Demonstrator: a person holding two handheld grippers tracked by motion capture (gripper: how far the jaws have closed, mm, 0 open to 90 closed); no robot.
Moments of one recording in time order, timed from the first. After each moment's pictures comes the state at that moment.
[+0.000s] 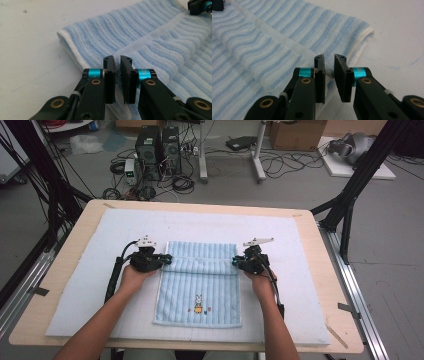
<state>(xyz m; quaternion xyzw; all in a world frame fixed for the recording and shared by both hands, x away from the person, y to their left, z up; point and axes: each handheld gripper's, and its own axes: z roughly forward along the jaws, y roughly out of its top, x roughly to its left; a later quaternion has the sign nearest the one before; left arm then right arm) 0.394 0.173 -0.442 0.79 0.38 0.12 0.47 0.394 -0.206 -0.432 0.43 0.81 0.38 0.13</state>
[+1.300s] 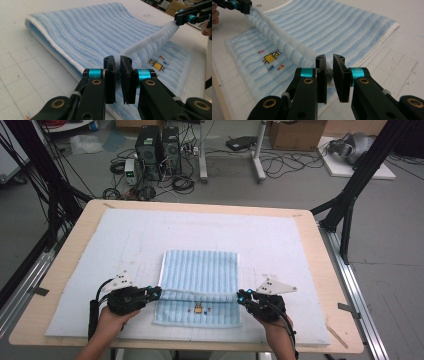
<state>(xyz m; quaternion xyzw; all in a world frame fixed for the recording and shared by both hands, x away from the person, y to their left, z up) 0.264 0.200 -0.443 0.76 0.35 0.08 0.54 0.246 -0.221 -0.417 0.36 0.80 0.46 0.15</state>
